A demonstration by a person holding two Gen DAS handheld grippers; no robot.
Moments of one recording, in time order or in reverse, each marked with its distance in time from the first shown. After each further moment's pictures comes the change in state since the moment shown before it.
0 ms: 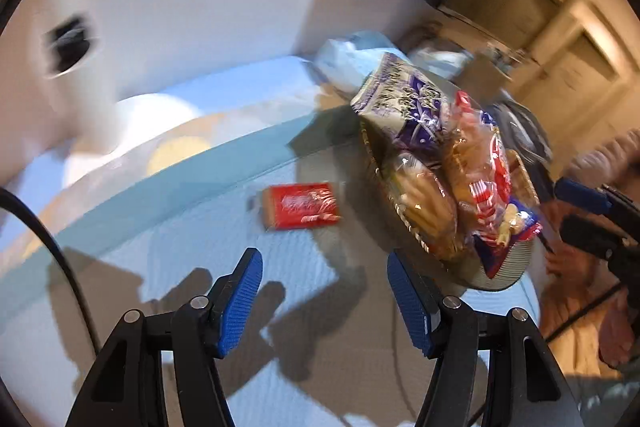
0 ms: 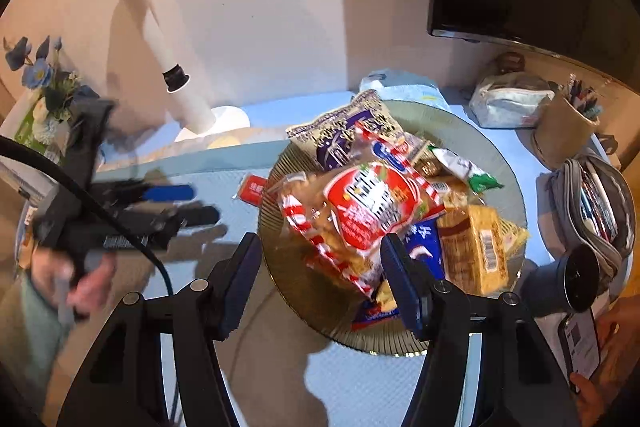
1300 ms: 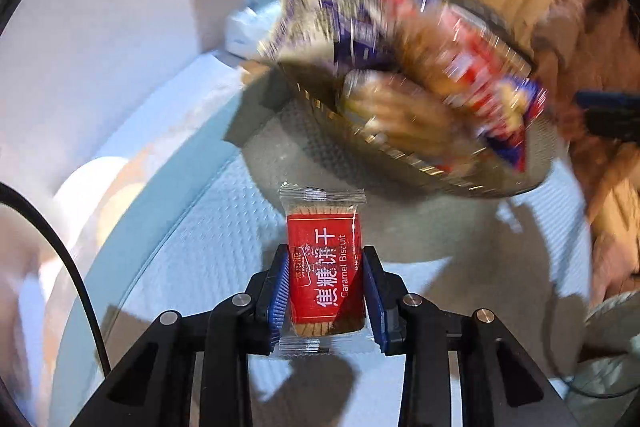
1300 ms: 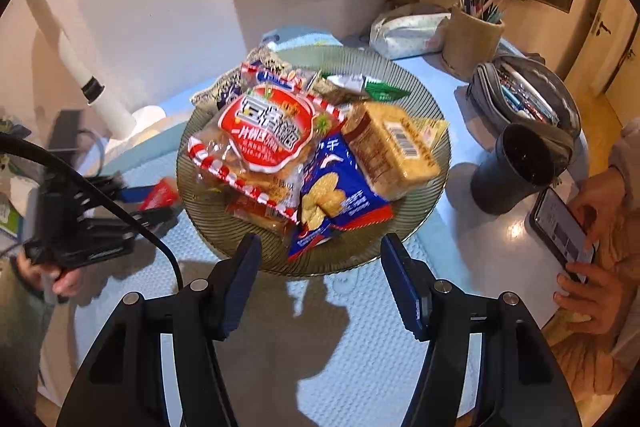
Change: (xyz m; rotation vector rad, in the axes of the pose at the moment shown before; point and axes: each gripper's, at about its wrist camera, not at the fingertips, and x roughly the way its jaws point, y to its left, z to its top) left arm 0.023 -0.040 -0.040 0.415 0.060 0.017; right arm -0.010 -0.032 -0.056 0.258 0.026 -0.207
